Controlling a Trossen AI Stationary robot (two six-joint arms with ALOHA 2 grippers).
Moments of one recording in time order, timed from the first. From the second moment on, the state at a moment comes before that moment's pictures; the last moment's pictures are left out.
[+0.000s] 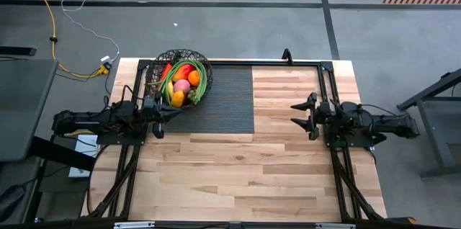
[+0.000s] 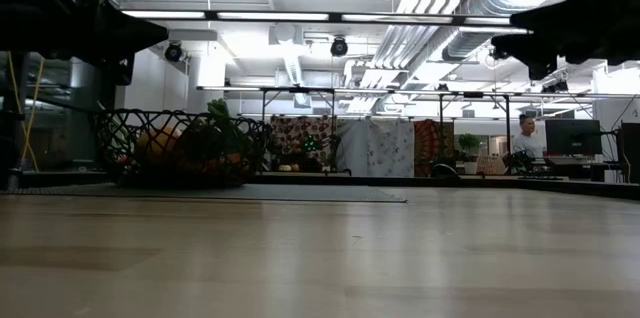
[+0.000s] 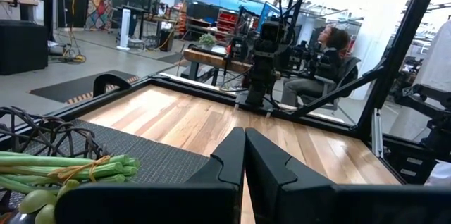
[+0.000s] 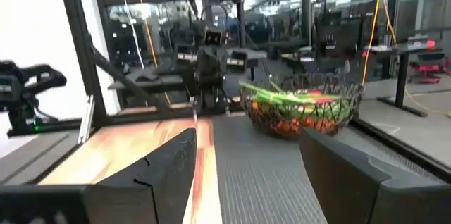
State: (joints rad) left arm 0.14 0.02 0.01 0.06 -0.14 -0.21; right arm -0.03 0.00 0.01 0.10 0.05 0.06
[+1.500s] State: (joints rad) left arm 0.14 0.02 0.01 0.06 -0.14 -0.21; right arm -0.03 0.01 0.01 0.01 -0.01 0.08
